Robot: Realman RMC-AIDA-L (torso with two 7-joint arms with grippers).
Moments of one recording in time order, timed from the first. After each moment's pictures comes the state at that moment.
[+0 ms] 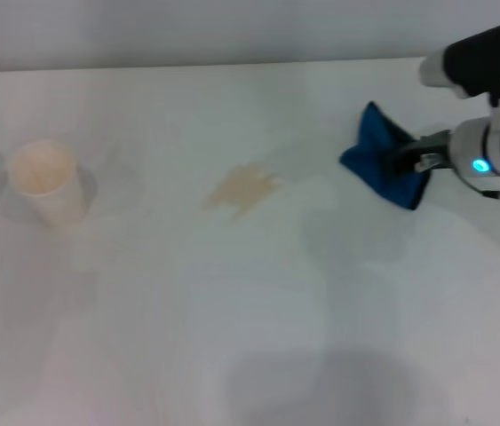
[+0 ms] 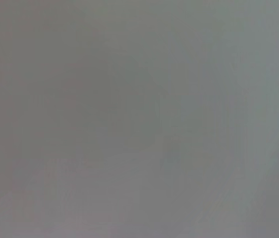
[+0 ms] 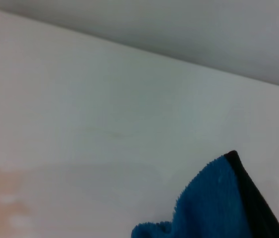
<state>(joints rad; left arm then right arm) -0.45 -2.08 0.83 0.06 -2.51 -1.31 2.48 0.52 2.01 -1.45 -0.77 -2.32 -0.61 2.50</state>
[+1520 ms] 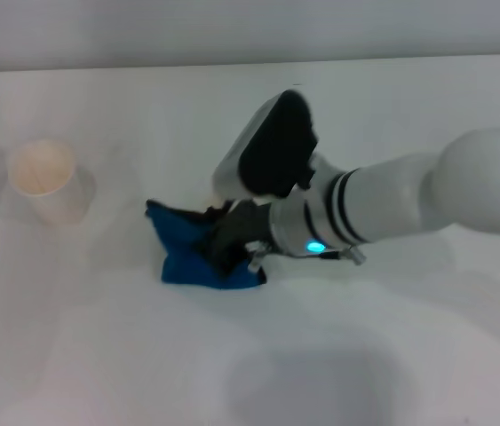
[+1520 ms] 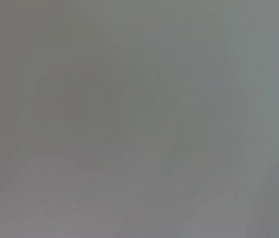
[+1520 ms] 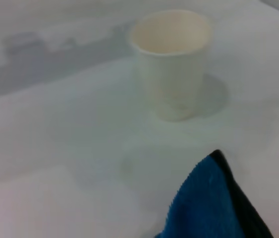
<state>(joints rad) -0.46 -2.08 0.83 0.06 -2.52 -1.29 2.48 0.60 2.03 -2.13 -0.99 -2.06 -0.56 2.50</state>
